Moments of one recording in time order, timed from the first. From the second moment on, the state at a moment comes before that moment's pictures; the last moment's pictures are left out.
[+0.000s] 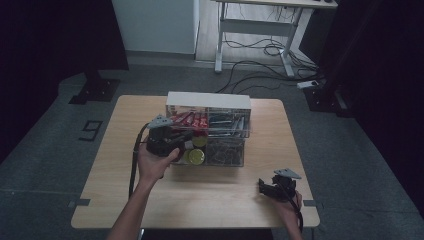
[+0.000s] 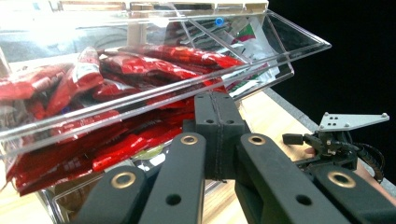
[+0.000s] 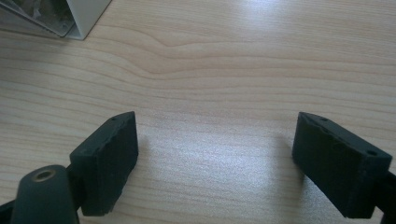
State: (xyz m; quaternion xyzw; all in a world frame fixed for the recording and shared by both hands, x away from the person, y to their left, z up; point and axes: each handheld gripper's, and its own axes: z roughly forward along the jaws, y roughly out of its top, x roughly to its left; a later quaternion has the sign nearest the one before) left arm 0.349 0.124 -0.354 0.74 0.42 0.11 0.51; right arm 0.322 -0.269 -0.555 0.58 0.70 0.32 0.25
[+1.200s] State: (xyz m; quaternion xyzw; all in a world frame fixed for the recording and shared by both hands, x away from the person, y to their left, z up) left arm 0.366 0.127 -0.325 0.72 0.42 0.12 0.54; right arm 0.322 -0.269 -0.555 0.58 0.71 0.32 0.25
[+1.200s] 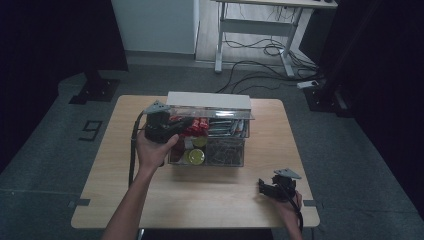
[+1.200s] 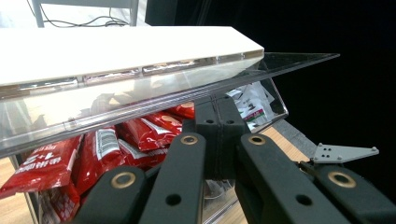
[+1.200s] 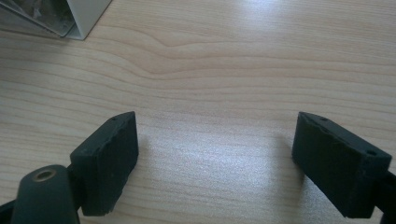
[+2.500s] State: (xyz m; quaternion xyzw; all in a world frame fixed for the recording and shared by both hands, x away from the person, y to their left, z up) left arm 0.375 0.125 -0.325 0.73 0.41 0.12 0.54; right arm 0.315 -0.267 -0.524 0.57 0.68 0.38 0.26
